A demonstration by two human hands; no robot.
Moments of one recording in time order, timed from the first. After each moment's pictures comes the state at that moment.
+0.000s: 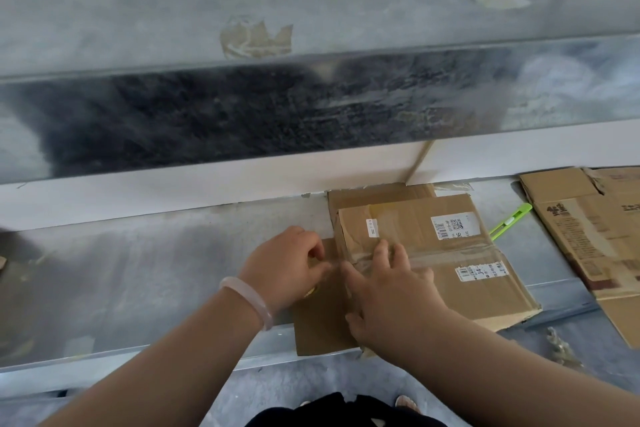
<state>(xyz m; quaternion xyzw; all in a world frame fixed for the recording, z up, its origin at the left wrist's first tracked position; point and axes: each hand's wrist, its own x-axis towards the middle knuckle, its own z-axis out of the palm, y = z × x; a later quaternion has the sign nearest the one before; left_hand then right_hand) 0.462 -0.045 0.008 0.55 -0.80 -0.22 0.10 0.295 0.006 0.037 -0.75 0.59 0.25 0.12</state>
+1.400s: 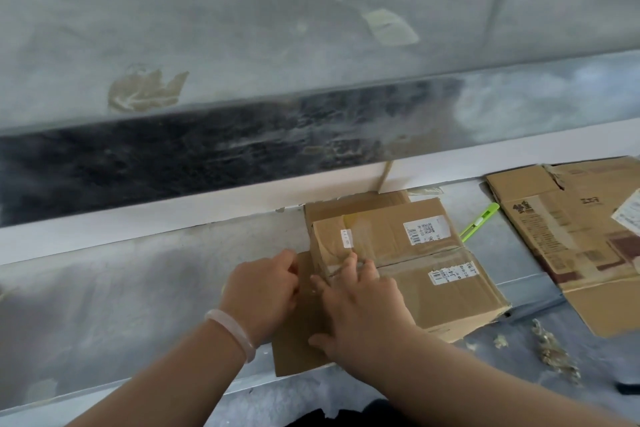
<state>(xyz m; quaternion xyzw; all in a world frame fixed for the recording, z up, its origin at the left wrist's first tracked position) 0.456 -0.040 -0.013 0.50 -0.87 -0.04 0.04 0.289 0.010 0.034 -0.79 0.56 0.24 0.09</state>
